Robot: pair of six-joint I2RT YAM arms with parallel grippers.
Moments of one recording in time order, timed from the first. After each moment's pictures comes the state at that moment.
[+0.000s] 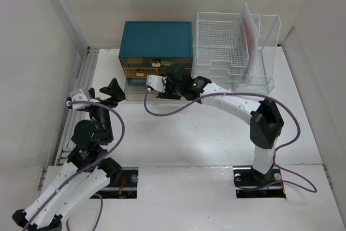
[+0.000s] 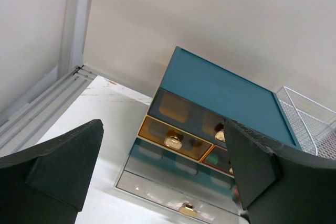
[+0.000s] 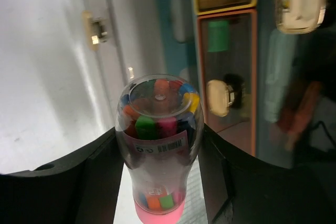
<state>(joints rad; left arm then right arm) -0.67 0.43 0.63 0.14 -0.88 -0.15 0.88 1.85 1.58 -0.46 0.12 -0.77</state>
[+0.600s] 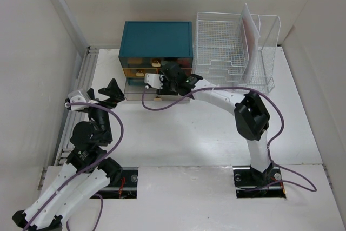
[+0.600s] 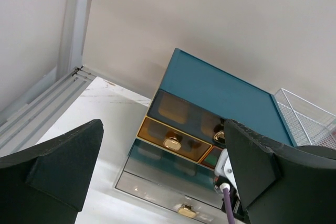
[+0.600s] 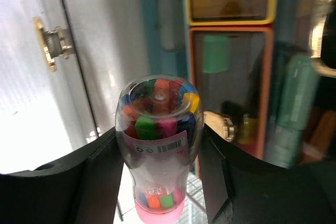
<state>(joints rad) -0.67 0.41 0.63 0.14 -0.88 -0.15 0.83 2.04 1.69 -0.38 0.14 -0.85</state>
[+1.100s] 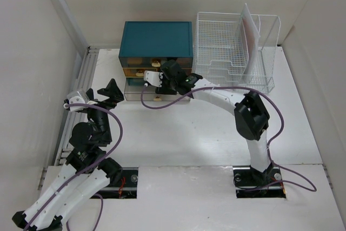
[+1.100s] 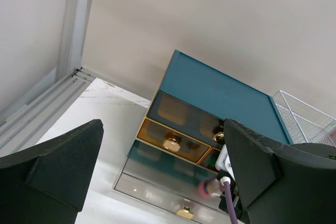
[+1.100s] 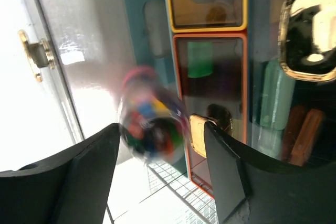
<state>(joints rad) -0.67 0.40 0.63 0.14 -0.88 -0.15 0.82 2.04 1.71 -0.36 0.15 -0.84</state>
